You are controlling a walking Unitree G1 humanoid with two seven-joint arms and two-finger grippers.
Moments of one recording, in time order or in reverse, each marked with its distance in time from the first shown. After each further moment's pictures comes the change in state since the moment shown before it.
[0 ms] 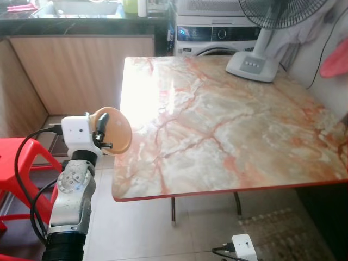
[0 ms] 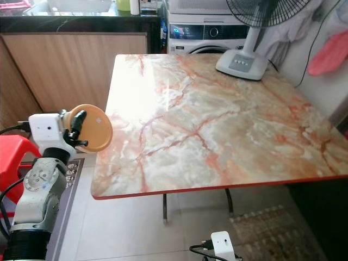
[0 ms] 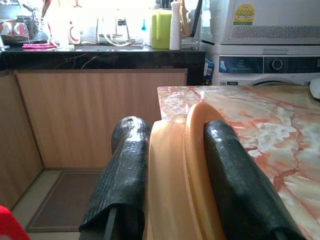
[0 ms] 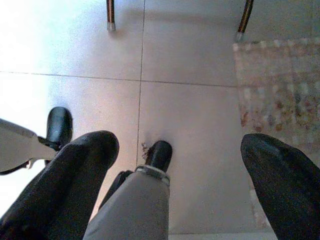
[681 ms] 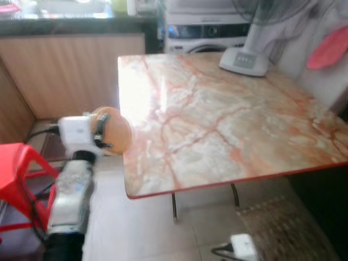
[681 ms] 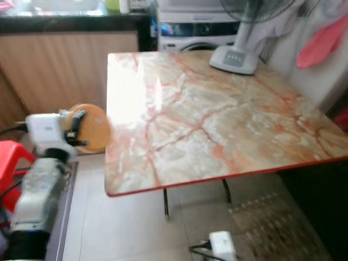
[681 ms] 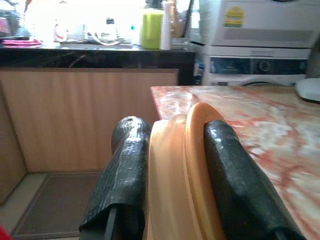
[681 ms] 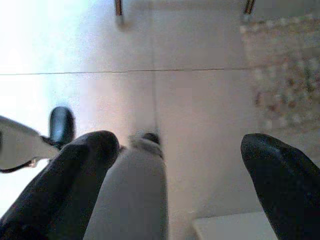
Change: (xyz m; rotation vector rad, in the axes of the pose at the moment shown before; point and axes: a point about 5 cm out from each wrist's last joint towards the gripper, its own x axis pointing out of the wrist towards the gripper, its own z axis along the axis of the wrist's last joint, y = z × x) left arm -0.001 0.004 0.001 0.000 -0.008 0.019; right arm 0.000 0.007 -0.001 0.007 0.002 0.010
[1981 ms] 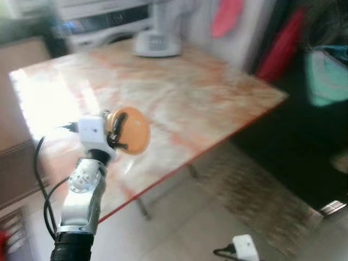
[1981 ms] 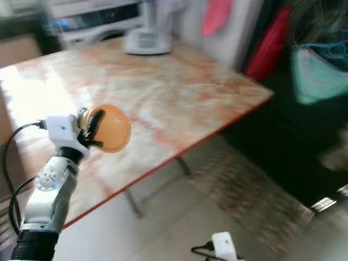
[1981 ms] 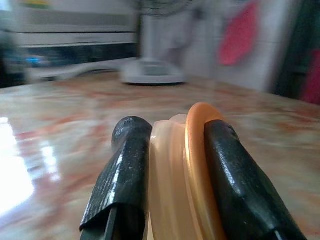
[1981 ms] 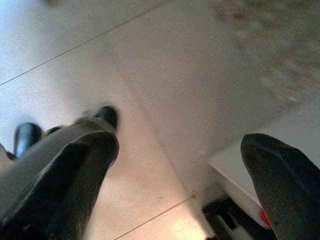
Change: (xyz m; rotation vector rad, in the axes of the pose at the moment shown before) left arm 0.000 -0.035 0.003 -0.064 -0.015 -0.195; right arm -0.001 -0.011 0.000 -0.016 0.012 -0.027
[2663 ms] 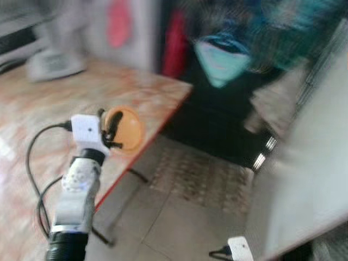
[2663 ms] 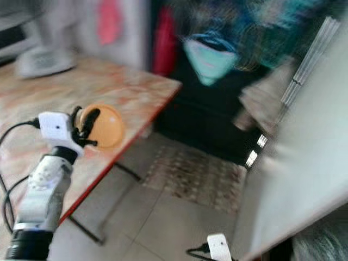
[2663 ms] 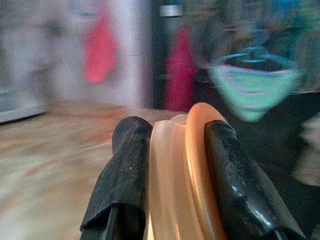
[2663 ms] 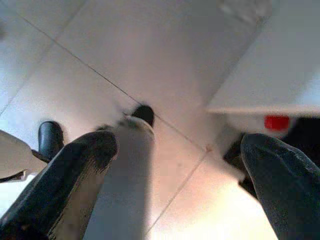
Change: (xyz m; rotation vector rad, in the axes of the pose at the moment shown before) left arm 0.000 -0.002 0.001 0.008 -0.011 -0.027; right arm -0.001 0.008 -0.009 0.002 0.026 0.024
